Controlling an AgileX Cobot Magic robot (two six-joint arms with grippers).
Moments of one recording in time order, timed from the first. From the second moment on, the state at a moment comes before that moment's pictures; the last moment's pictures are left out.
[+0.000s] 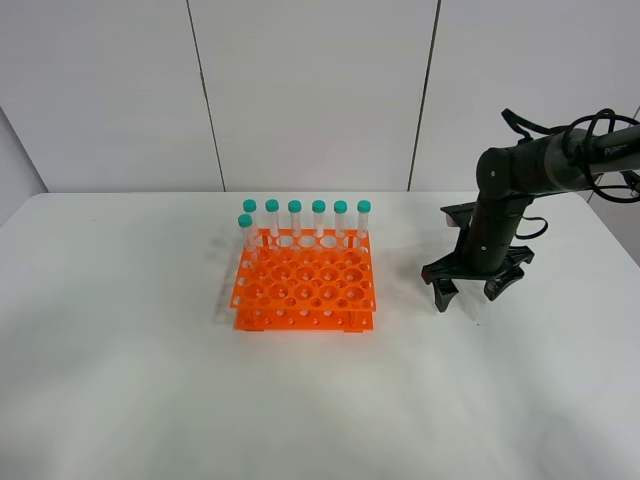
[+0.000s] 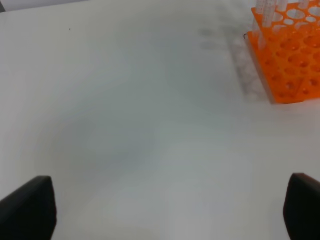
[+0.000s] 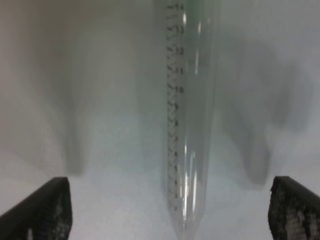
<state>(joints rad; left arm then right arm) 0.00 -0.01 -0.50 -0.09 1.06 0.10 0.16 2.14 -1.40 -0.03 0.87 -0.10</state>
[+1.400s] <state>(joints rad) 0.00 -0.01 -0.50 -0.09 1.06 0.10 0.16 2.17 -1.40 -0.03 0.86 -0.10</state>
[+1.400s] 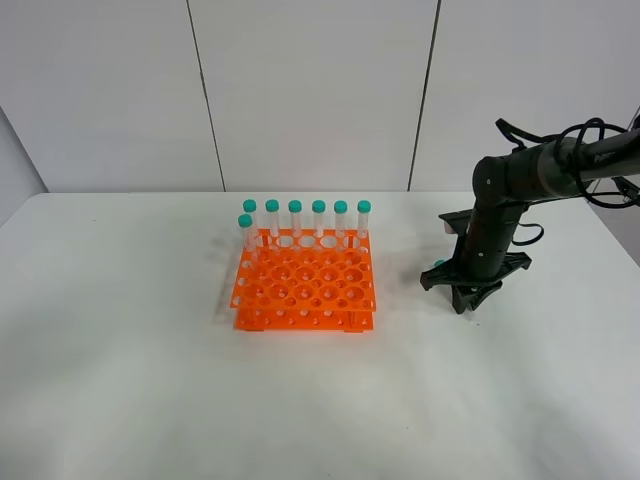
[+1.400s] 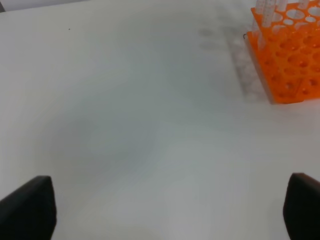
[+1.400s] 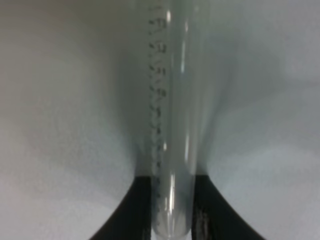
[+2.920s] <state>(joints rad) 0.00 -0.01 -0.50 -0.09 1.06 0.10 0.35 1.68 -1.70 0.26 0.93 -0.30</state>
